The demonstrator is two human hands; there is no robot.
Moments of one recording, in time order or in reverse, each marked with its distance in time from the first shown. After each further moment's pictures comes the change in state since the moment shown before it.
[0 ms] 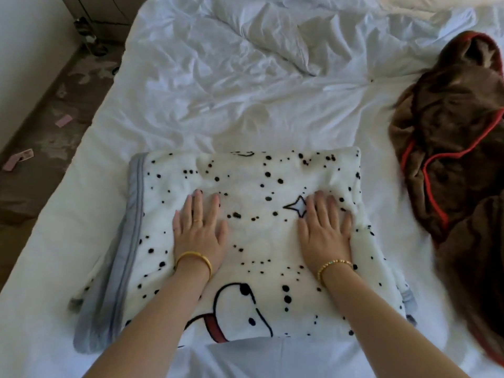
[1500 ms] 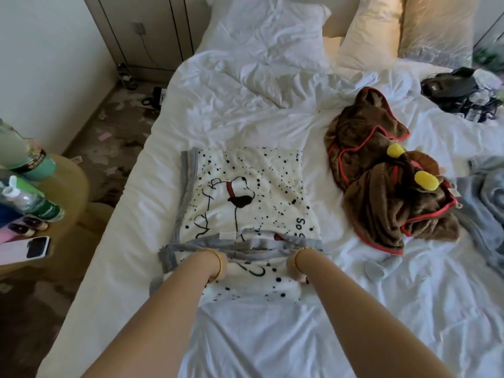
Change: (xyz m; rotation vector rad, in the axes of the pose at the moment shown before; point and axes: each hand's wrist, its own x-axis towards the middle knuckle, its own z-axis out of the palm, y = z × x) left_hand -0.279 -0.001 -0.168 0.272 -0.937 0.220; right_hand -0.288 -0.030 -0.171 -0.388 -0.909 -0.136
